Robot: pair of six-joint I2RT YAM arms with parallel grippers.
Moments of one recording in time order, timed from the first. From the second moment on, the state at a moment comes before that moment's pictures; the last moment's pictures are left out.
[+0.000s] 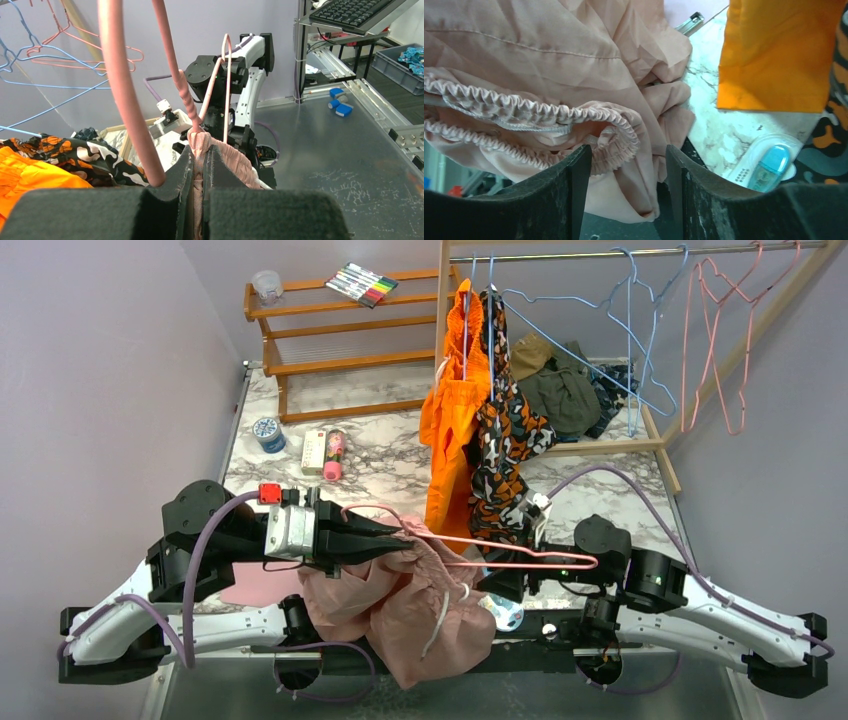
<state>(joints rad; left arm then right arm) -1.22 0.71 1.29 -0.40 0.39 0.11 1.14 0.53 0.67 -0.46 -0.16 0.55</state>
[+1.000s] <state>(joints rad) -1.22 0.62 1.23 -0.51 0.20 0.11 1.14 0.51 0.87 -0.70 0.21 0.59</state>
